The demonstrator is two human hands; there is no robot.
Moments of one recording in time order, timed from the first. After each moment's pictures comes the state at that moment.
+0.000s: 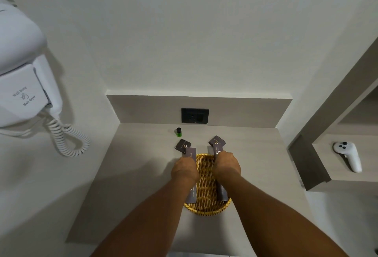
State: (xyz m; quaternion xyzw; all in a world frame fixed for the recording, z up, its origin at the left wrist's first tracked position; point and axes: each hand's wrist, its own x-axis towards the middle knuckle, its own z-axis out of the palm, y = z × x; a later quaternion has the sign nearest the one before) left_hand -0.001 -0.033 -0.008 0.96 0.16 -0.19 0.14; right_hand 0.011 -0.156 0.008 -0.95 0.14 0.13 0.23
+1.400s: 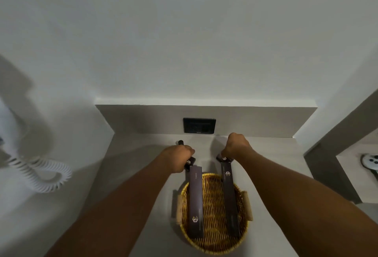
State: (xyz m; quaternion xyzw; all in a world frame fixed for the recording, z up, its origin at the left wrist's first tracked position) left_hand 0.126 0.043 -0.005 0.95 -0.26 -0.18 -0.01; right_hand 0.161 -0.176 0.002 -0.95 0.09 0.22 0.22
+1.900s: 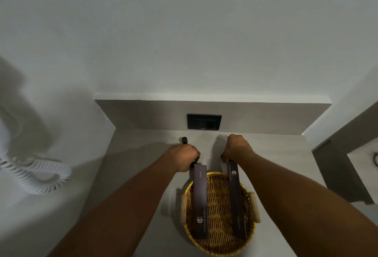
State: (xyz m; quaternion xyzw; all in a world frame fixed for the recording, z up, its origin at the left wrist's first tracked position) left_hand 0.135 0.040 -0.018 0.94 -0.28 -0.20 -0.04; right_hand 0.169 -0.164 -0.027 -0.95 0.07 0.24 0.20
